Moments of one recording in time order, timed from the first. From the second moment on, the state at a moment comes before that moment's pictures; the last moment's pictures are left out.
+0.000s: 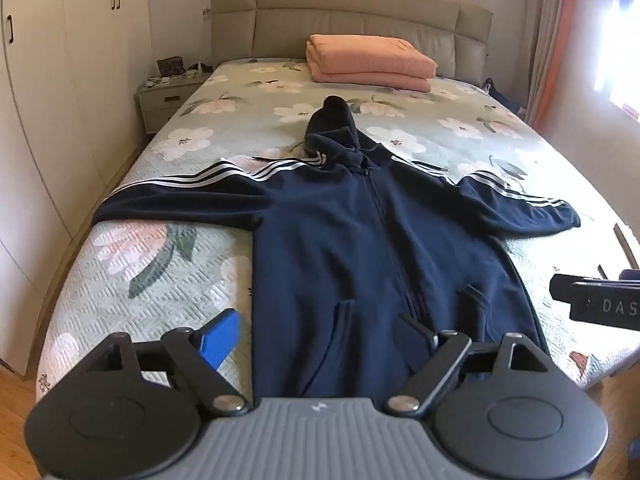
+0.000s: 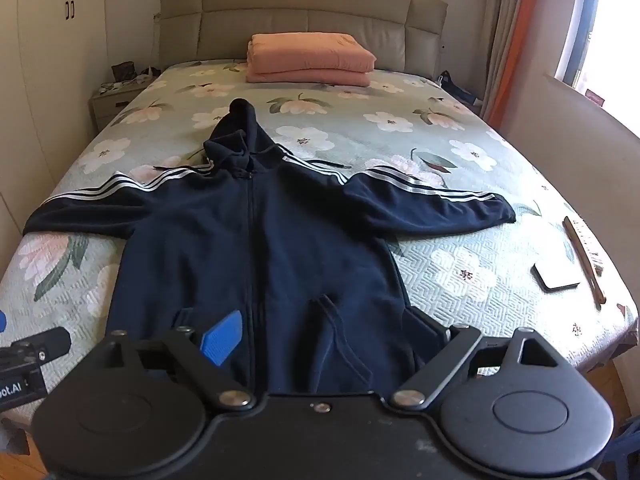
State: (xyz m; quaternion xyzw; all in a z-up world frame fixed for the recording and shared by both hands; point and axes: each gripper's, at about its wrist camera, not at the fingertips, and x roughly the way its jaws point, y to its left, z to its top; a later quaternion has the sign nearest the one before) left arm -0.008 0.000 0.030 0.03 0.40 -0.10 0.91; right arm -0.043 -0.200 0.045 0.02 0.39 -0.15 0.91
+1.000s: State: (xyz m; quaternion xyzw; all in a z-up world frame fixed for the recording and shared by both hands) left arm -0.002 0.010 0.009 0.00 0.46 -0.10 0.88; right arm -0.041 -0.192 0.031 0.04 0.41 -0.11 0.90
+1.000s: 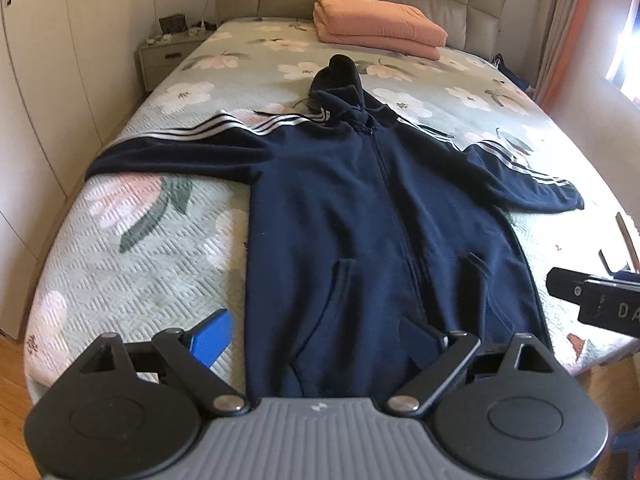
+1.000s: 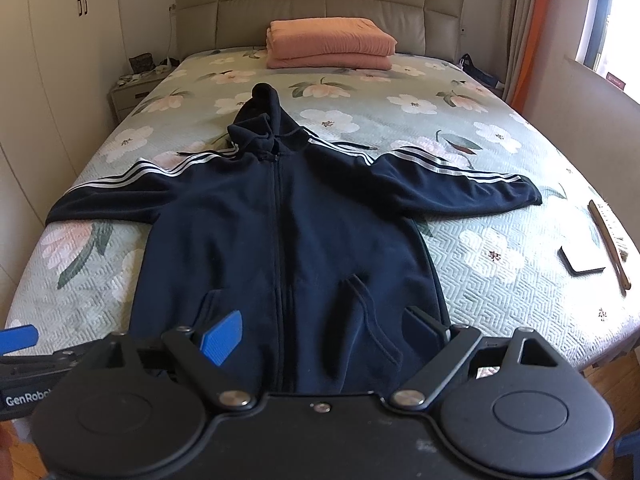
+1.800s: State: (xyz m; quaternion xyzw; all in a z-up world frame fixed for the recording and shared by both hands) left arm -0.002 0.010 0.002 0.01 0.46 -0.11 0.88; right arm -0.042 -0.187 0.033 0.04 0.41 -0.10 0.90
